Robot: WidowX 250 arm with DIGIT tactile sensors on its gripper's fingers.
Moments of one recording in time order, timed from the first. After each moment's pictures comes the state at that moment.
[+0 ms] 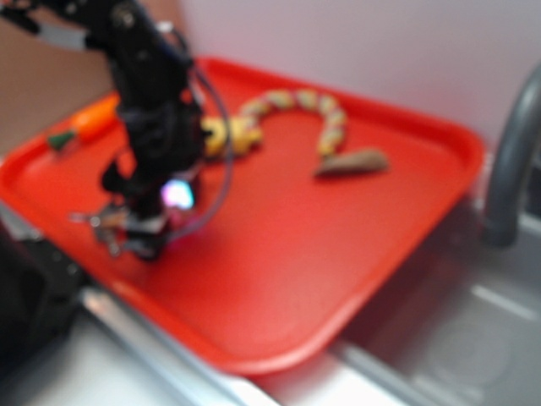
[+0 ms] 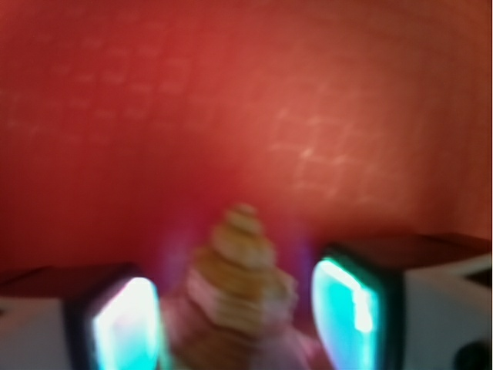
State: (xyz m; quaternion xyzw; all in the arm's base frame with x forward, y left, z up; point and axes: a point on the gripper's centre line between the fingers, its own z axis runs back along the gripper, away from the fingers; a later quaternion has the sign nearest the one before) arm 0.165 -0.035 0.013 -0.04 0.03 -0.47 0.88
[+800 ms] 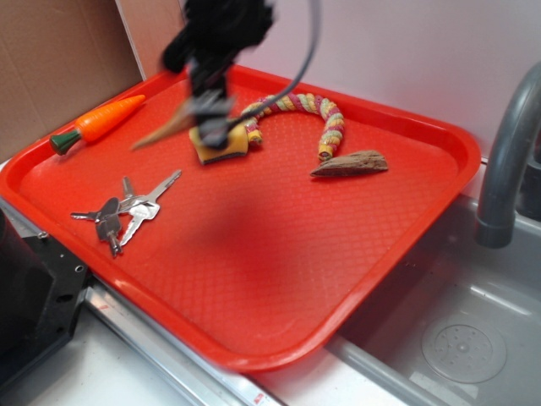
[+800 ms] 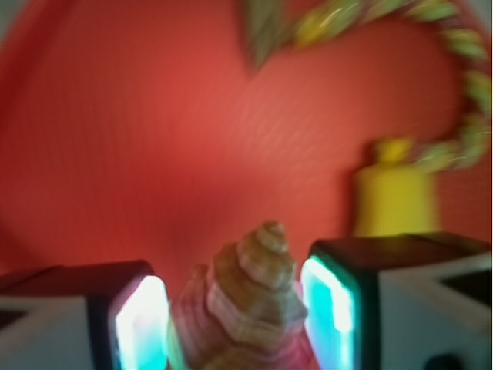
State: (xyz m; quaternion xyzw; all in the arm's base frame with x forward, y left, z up) arm 0.230 -0.074 0.125 0.02 0.07 -0.26 0.96
